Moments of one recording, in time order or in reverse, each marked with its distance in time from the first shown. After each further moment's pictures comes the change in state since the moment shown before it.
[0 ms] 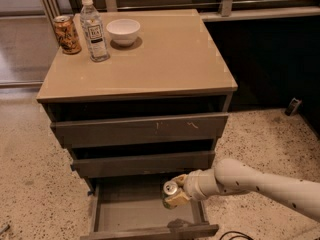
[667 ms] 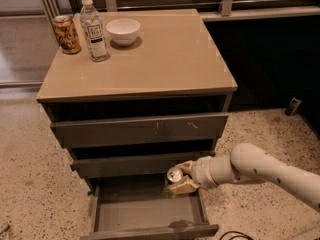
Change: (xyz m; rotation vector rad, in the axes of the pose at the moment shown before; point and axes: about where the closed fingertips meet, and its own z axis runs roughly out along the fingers) arm -0.057 -0.002 -0.068 -0.008 -0.100 -0.013
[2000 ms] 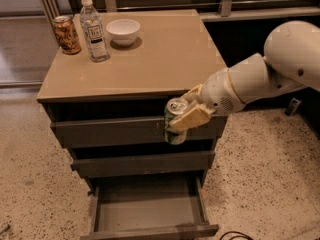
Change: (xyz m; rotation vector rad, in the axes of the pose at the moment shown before) arm -0.239 0.010 -0.187 0.002 0.061 -0.062
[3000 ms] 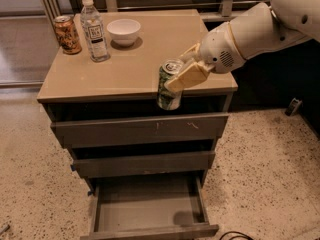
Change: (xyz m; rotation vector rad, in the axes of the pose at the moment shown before) arm -0.076 -0.040 -0.037 0.009 -0.058 -0.052
